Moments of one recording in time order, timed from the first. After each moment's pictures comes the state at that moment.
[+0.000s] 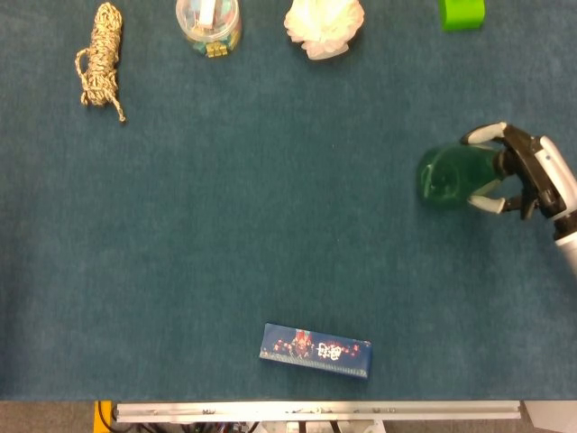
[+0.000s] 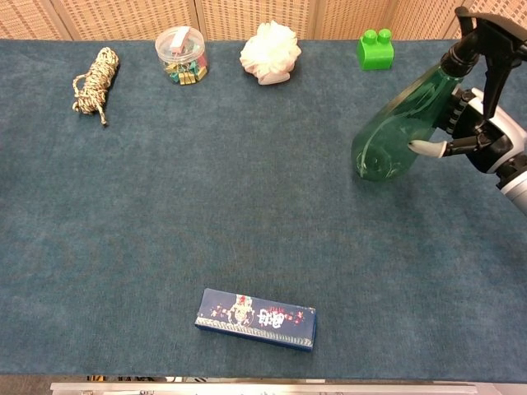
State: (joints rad) left arm -0.05 -1.08 -0.05 -1.64 1.47 1.52 0.09; right arm 0.46 -1.68 -0.03 -0.84 -1.60 1.33 1.48
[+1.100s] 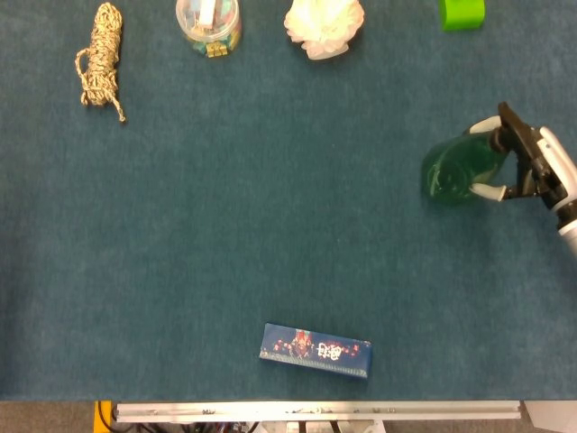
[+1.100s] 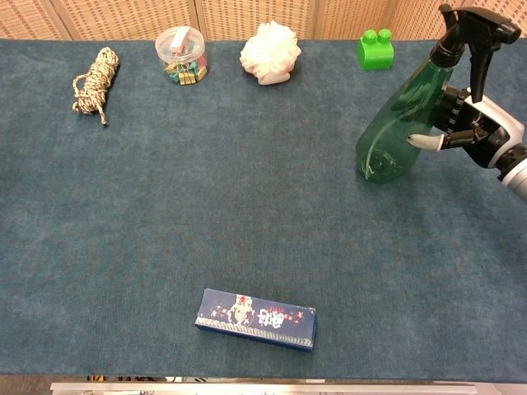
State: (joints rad) left arm -0.05 -1.08 -0.05 -1.65 1.47 1.52 0.08; right arm 0.49 -1.60 -0.01 -0.93 -1.58 1.18 1.48
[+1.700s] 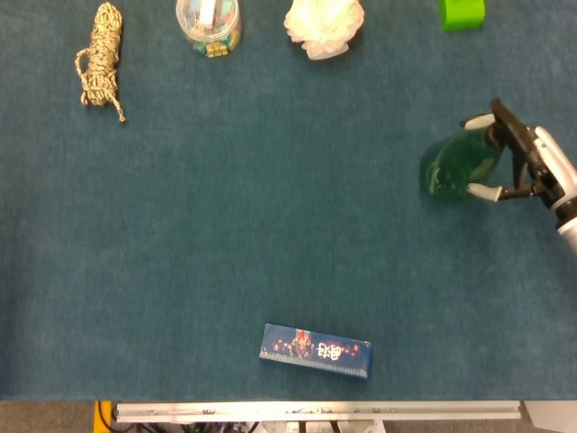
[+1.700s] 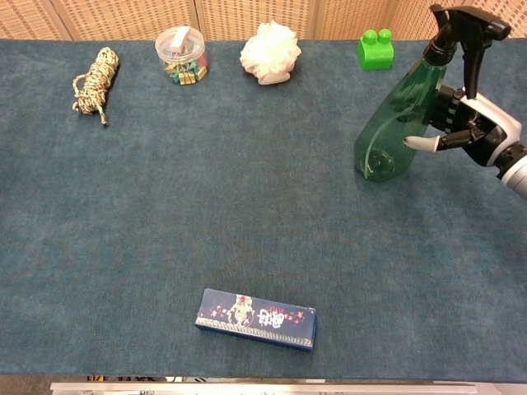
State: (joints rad) left arm -0.05 -1.08 -0.05 -1.65 1.47 1.52 0.08; right arm 0.50 -1.59 -0.01 -0.95 -1.58 1.16 1.46
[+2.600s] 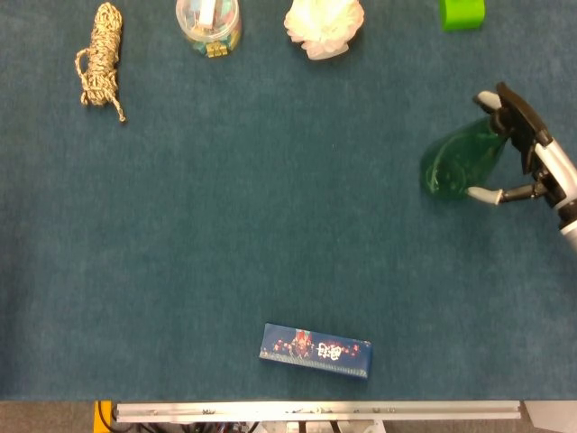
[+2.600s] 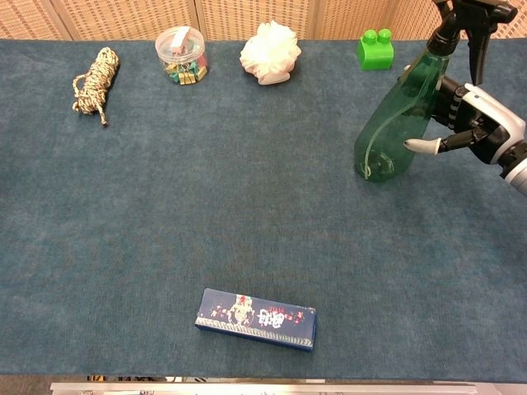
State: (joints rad) left arm -0.05 -1.08 -0.05 -1.65 1.48 1.52 0.08; right arm 0.50 -1.60 -0.02 -0.92 -1.61 1.22 1.39
